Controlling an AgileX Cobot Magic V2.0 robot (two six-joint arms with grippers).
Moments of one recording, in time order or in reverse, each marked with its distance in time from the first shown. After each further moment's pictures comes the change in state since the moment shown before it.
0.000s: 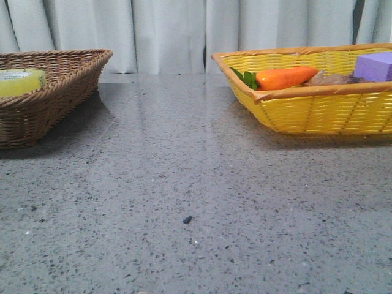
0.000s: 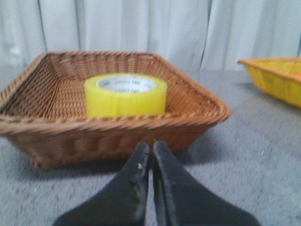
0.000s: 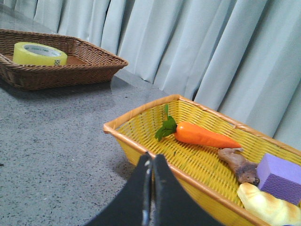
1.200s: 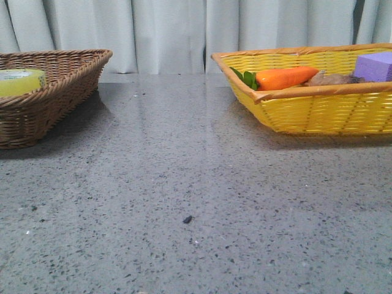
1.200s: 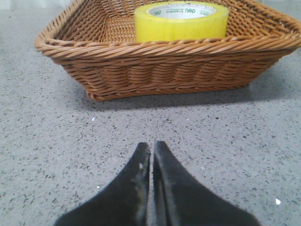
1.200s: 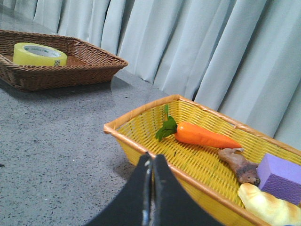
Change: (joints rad) left arm 0.182 0.000 0.000 0.092 0.203 0.000; right arm 0.000 0.000 0.000 0.000 -0.002 0.005
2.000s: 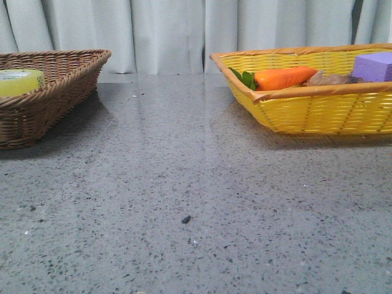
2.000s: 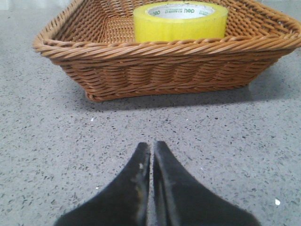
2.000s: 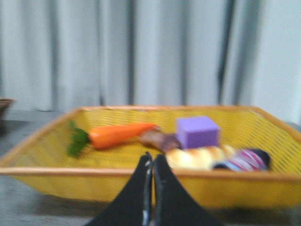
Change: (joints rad) left arm 0.000 0.000 0.000 0.002 0.000 0.000; right arm -0.760 0.000 0.258 0.576 -0.461 -0.186
